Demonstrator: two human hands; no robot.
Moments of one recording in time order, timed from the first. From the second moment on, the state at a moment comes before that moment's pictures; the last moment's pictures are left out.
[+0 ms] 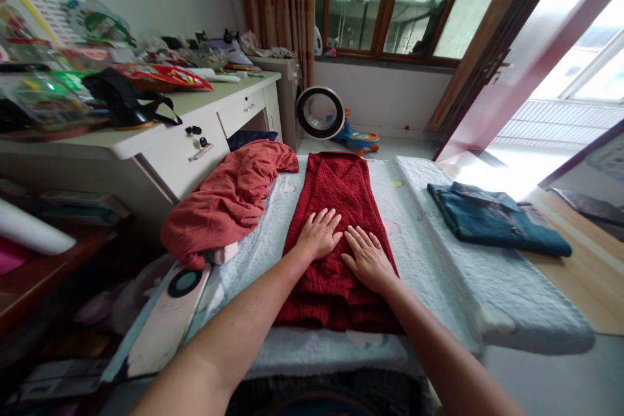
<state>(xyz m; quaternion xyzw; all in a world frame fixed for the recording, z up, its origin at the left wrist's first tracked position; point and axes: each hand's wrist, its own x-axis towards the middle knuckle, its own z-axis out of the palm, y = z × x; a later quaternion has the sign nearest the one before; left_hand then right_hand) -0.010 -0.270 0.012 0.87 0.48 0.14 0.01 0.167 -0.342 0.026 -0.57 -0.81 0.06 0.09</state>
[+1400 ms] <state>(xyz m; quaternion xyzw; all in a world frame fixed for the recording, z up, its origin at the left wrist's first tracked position) -0.023 -0.331 0.017 0.88 0.44 0.14 0.07 0.161 -0.390 0.033 -0.57 -0.80 0.11 0.14</state>
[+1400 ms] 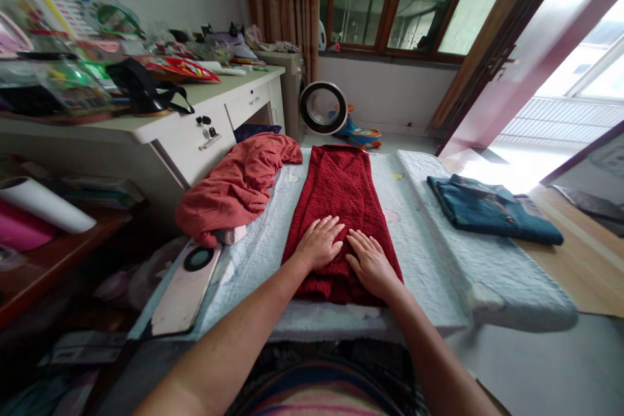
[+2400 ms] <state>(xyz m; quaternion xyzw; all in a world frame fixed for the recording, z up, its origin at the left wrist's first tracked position) -0.029 -0.369 0.035 0.88 0.38 0.23 0.15 0.160 -0.406 0.043 -0.49 -0.79 0.19 0.31</state>
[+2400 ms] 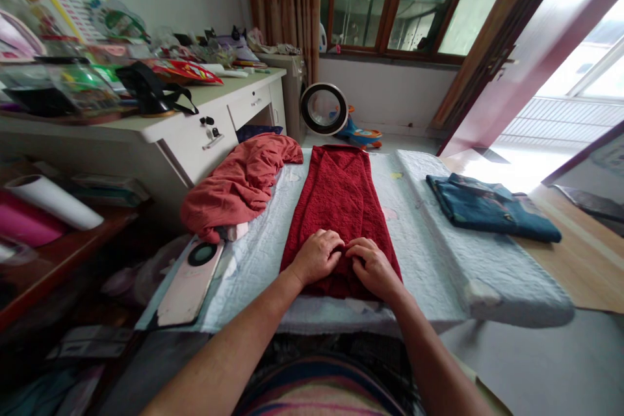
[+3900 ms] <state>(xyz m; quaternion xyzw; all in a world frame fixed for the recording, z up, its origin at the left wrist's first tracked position) -0.045 -0.400 0.055 0.90 0.37 0.17 0.16 0.171 -0.434 0.054 -0.50 -0.84 0.15 0.12</state>
